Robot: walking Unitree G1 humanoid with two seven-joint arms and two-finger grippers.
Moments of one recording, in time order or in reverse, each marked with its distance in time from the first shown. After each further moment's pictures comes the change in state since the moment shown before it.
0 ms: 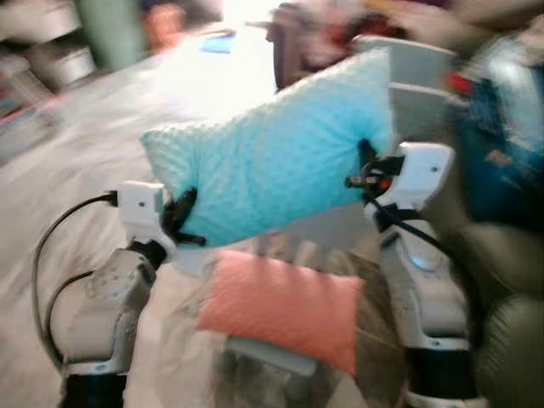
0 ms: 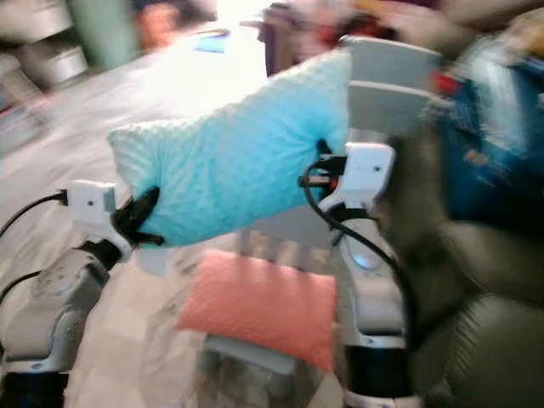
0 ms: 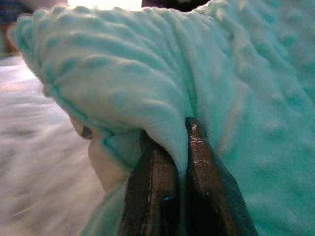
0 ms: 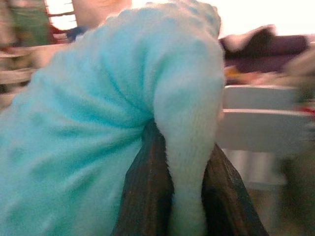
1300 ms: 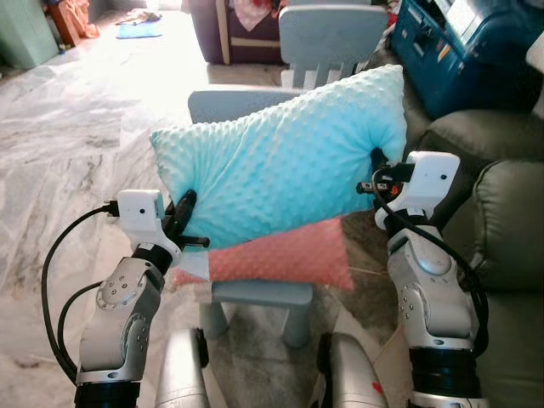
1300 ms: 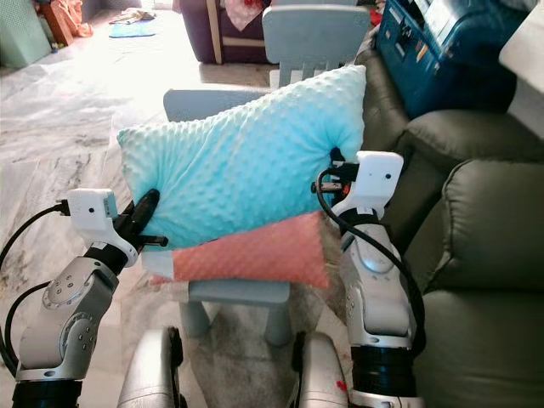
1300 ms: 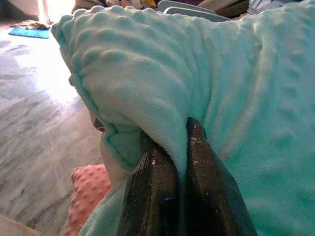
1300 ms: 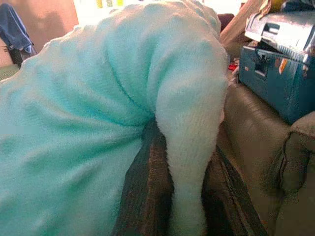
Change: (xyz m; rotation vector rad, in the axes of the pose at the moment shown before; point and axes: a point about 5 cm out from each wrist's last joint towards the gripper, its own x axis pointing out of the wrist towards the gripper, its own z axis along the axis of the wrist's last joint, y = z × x) left arm -0.012 0.012 -0.010 -0.047 -0.021 0.146; right arm 0.002 -0.001 -0.014 0.012 0.037 0.001
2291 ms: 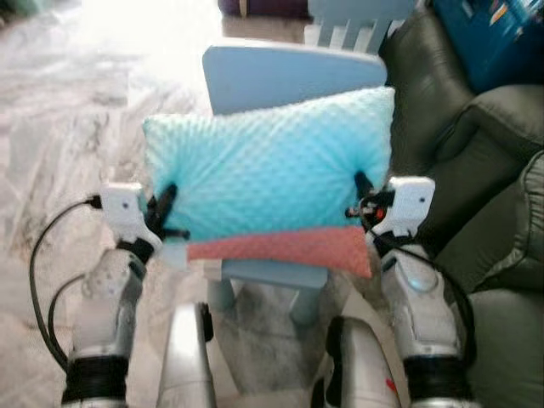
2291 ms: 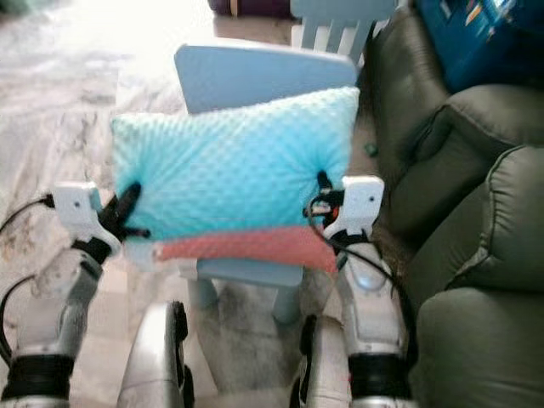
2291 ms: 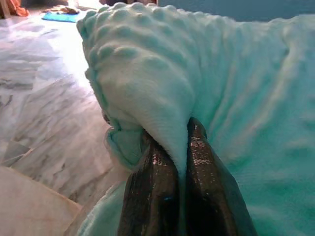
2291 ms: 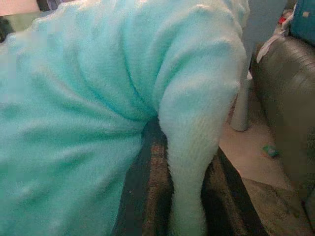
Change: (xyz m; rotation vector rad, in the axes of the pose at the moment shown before) left arm 0.008 0.031 -0.006 0.055 -0.030 0.045; right arm -0.013 -0.001 -0.036 -0.021 0.049 0.061
